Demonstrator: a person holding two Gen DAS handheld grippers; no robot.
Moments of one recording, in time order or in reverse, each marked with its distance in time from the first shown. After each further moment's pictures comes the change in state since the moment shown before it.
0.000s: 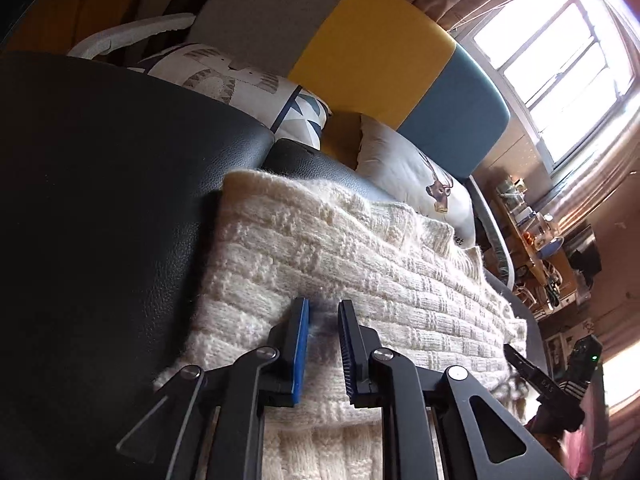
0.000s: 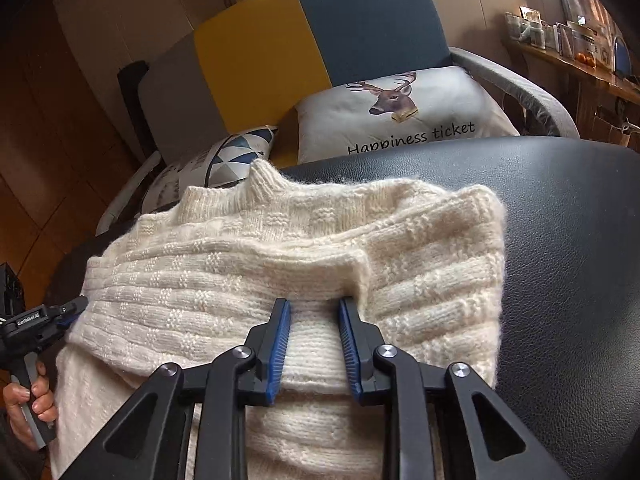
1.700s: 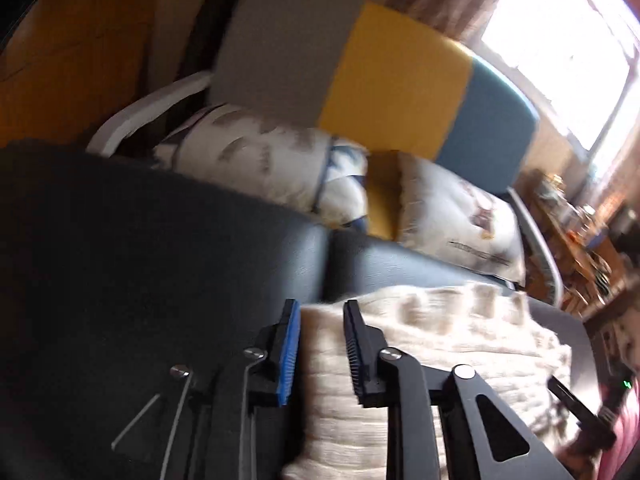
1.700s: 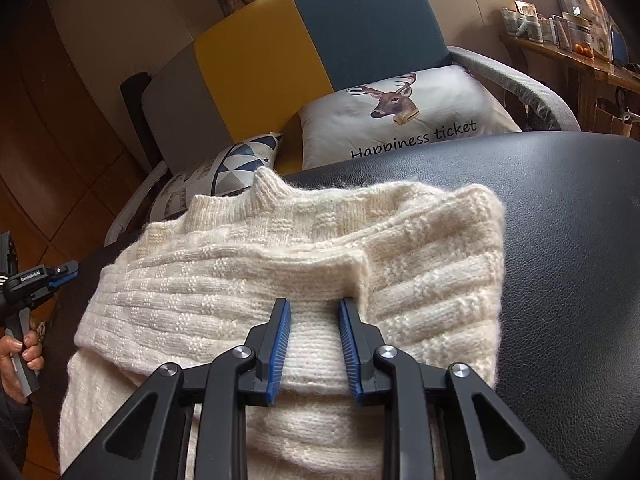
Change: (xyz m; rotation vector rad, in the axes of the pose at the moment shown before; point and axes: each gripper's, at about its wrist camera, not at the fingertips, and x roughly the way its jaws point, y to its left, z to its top) left arm -0.032 -0.014 0.074 0.194 -0.086 0.187; right arm -0.010 -0.004 0.005 0.024 -0.009 0.041
